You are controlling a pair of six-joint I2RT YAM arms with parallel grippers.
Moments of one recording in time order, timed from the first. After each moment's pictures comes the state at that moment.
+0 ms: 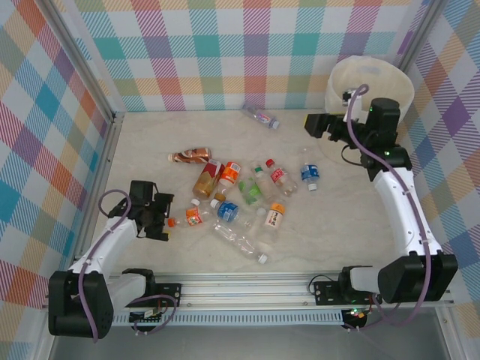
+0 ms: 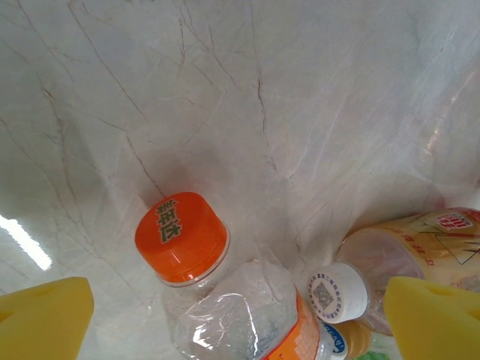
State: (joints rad) left arm -0.06 1.07 0.56 -0.58 0.19 -1.52; right arm 0.06 1.27 1.30 -0.36 -0.61 0.24
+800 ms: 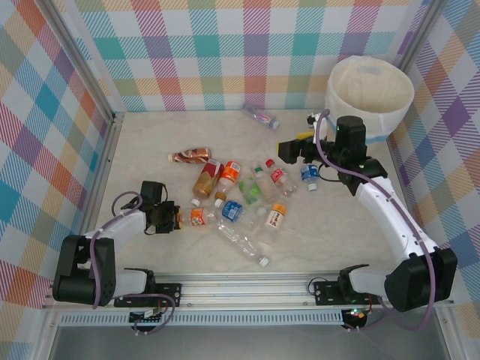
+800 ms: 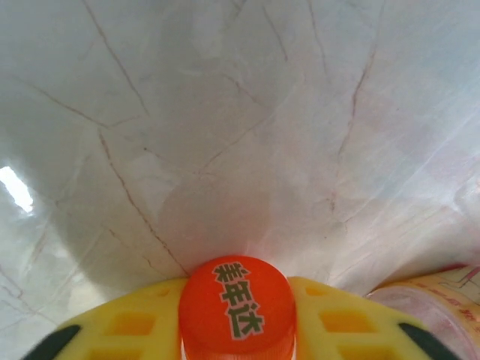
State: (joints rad) left arm -0.10 1.29 0.52 -0.37 0.24 -1.70; right arm 0.27 1.24 1.13 -0.30 -0.59 0.18
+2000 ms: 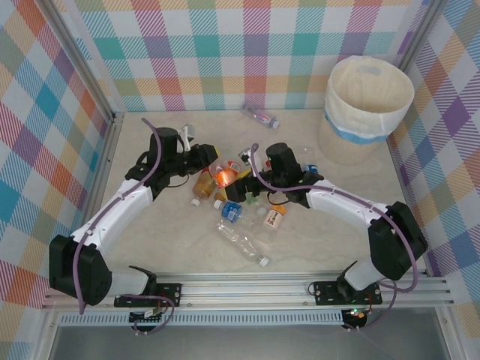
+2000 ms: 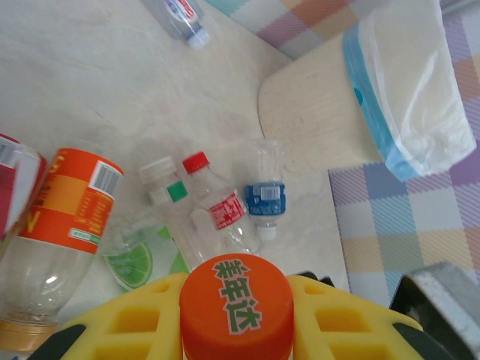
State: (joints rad) left arm -0.36 1.32 1.07 -0.27 0.44 -0.76; right arm 0.70 1.51 1.02 -0.03 -0.61 0.30
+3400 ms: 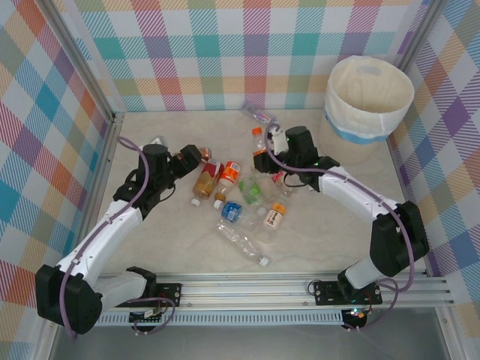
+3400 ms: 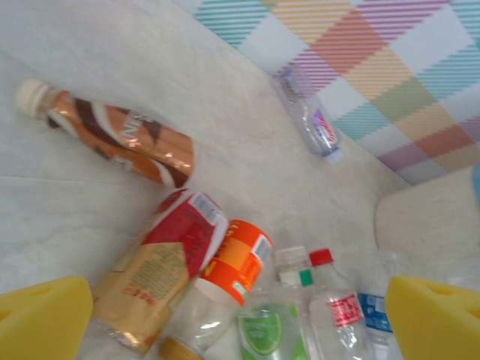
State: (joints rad) left arm -0.32 1.10 0.89 -0.31 -0.05 -0.82; right arm 0.48 1.51 1.16 -0.23 -0.29 0.21
